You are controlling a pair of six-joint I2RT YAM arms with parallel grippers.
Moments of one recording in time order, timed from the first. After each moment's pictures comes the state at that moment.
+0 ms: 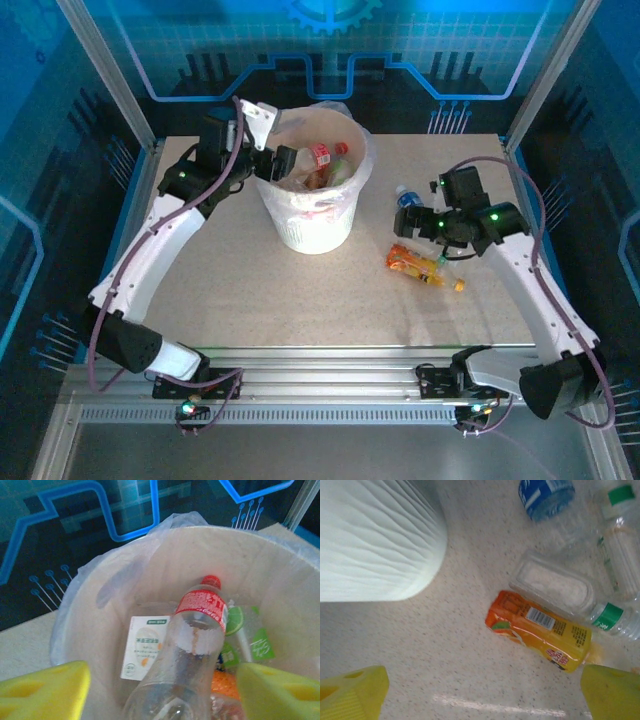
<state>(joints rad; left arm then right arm) -0.37 1.46 1.63 -0.63 -0.01 0.03 0.28 1.21 1.24 -1.04 -0.08 0.42</state>
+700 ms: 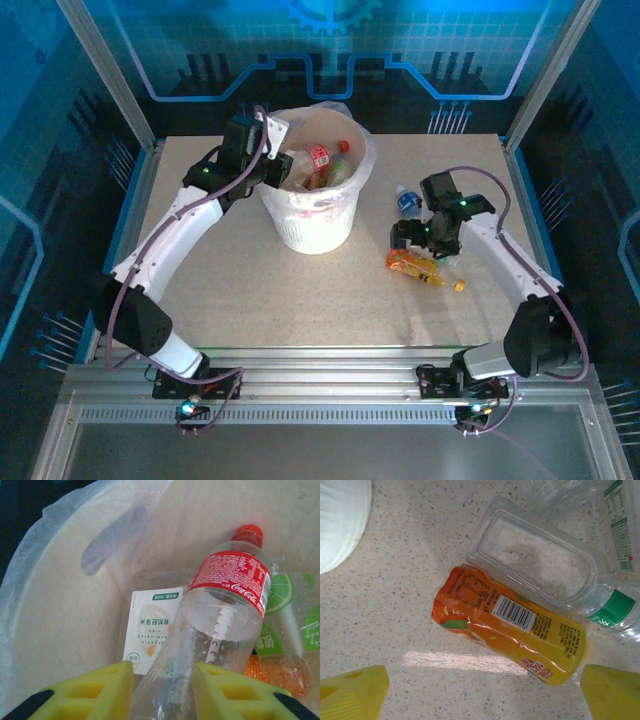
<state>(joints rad) -0.37 1.57 1.58 -0.61 -0.07 0.05 0.25 1.42 1.16 -0.99 -0.06 0.34</state>
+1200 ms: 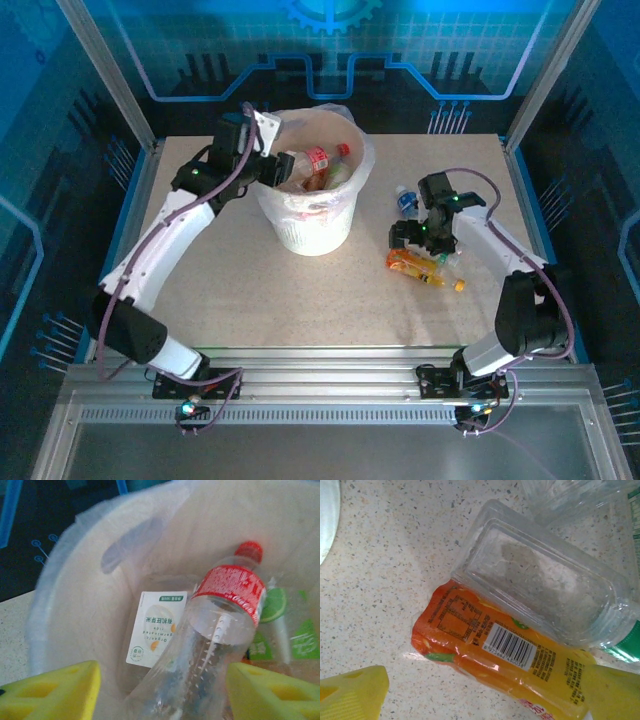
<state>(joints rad) -0.37 1.49 1.60 -0.66 -0.08 0.01 0.21 1.53 1.14 -0.91 -0.09 0.29</state>
